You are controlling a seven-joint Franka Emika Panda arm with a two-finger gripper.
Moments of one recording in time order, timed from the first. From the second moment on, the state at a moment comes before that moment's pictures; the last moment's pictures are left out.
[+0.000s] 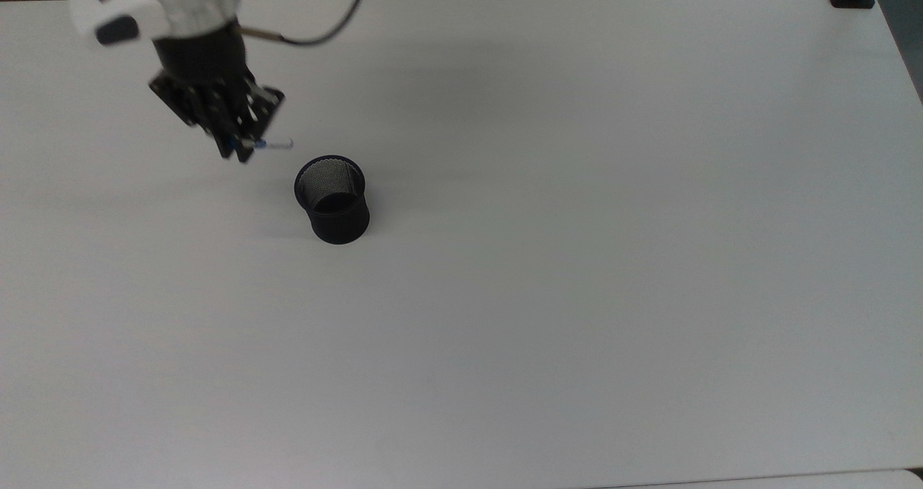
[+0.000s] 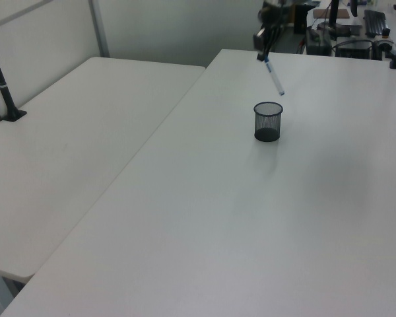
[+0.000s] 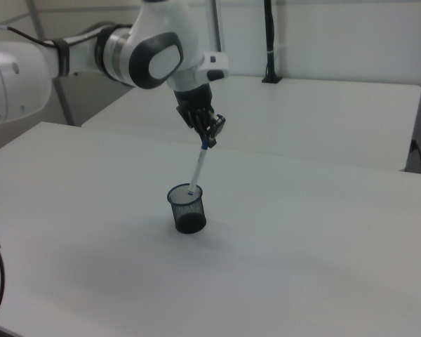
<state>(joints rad) -0.07 0.27 -0.14 -1.49 0.08 1.99 0.03</state>
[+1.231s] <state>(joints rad) 0.18 0.41 -0.11 -1.53 0.08 1.55 -0.23</state>
